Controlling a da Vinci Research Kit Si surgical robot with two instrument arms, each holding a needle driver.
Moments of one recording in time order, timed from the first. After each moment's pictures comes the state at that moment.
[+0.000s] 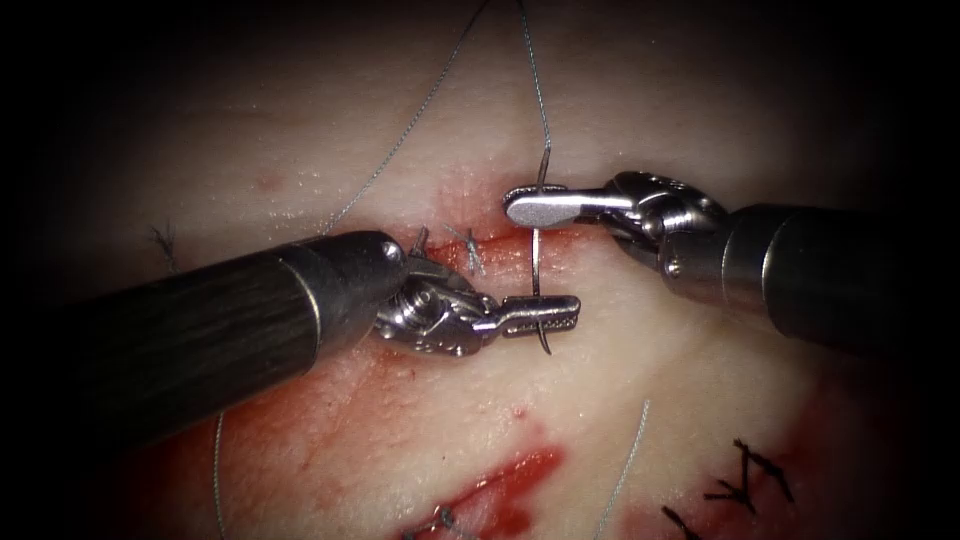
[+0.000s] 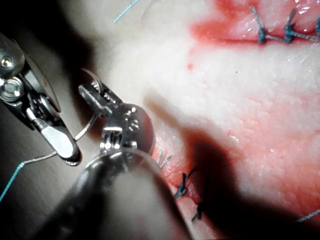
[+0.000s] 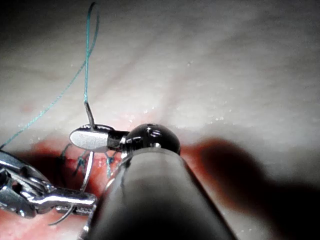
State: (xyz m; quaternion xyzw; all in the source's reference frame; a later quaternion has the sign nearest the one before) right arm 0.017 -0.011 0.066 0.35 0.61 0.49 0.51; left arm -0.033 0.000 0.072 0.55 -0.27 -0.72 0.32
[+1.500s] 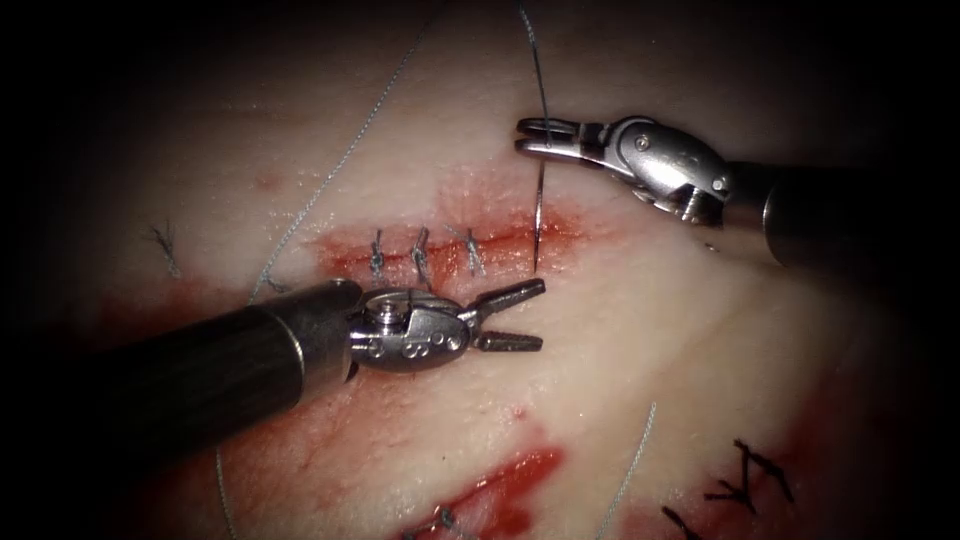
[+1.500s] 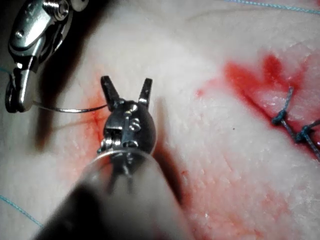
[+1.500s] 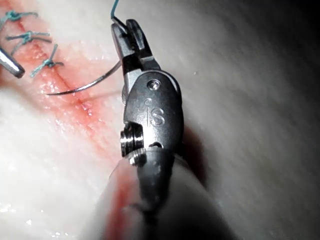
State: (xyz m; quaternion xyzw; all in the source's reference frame) right arm 0.017 -0.005 0.072 -0.06 0.69 0.16 0.70; left arm -0.032 -0.001 0.077 0.51 -0.10 -0.85 0.04
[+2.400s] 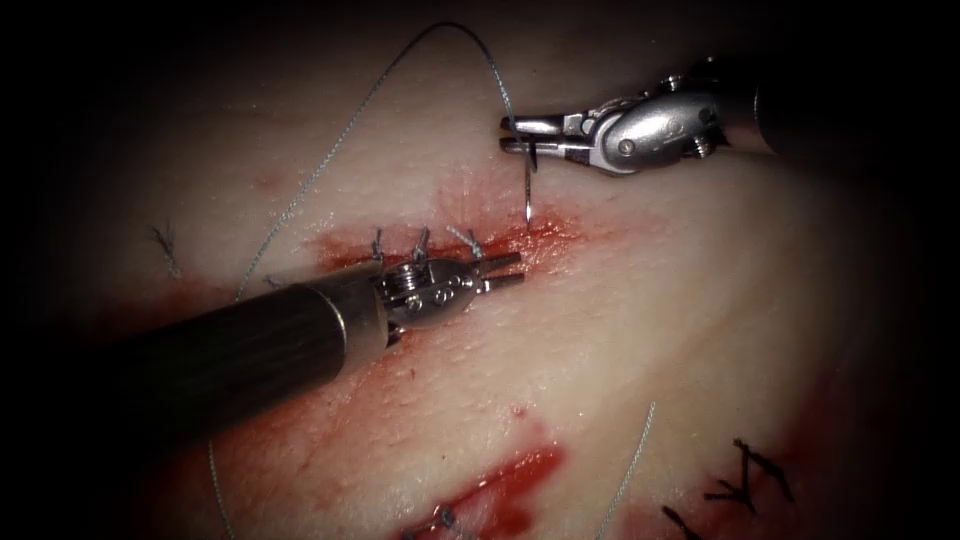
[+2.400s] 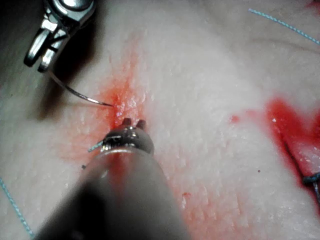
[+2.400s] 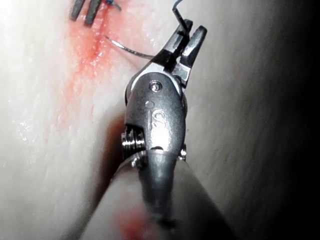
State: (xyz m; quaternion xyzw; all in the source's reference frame) right arm 0.019 -0.006 0.072 -0.15 0.72 -0.03 0.68; left arm -0.031 0.000 0.087 0.34 0.00 -0.93 -0.12
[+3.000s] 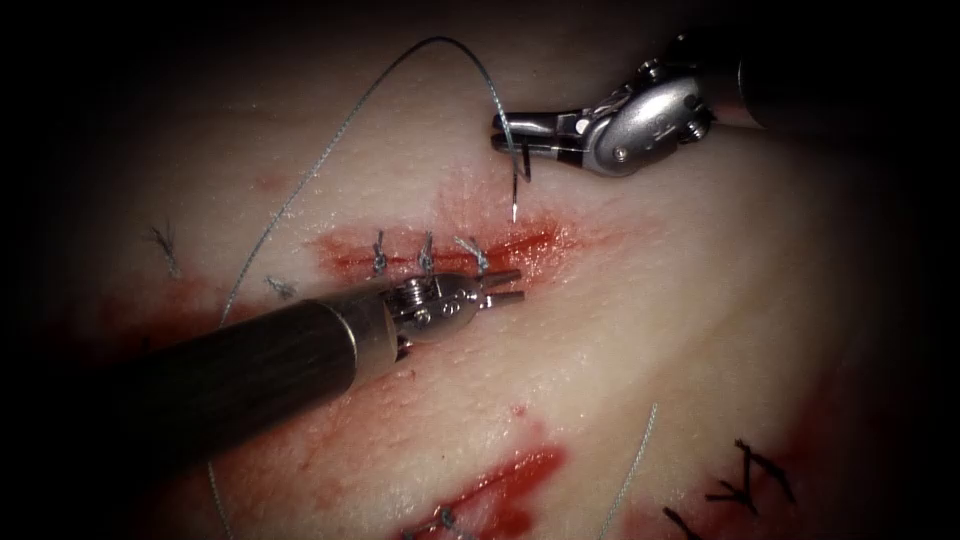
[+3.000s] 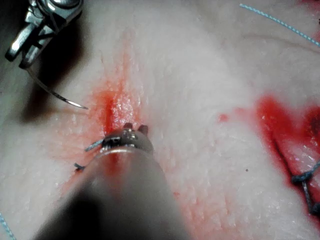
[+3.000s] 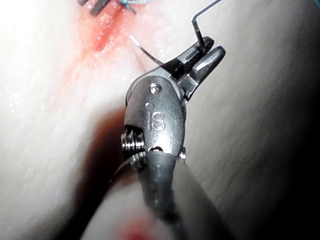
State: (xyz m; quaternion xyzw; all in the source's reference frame) right arm 0.019 -0.006 0.072 -0.20 0.70 -0.09 0.68; left arm -0.032 -0.001 0.087 0.34 0.03 -0.93 -0.11
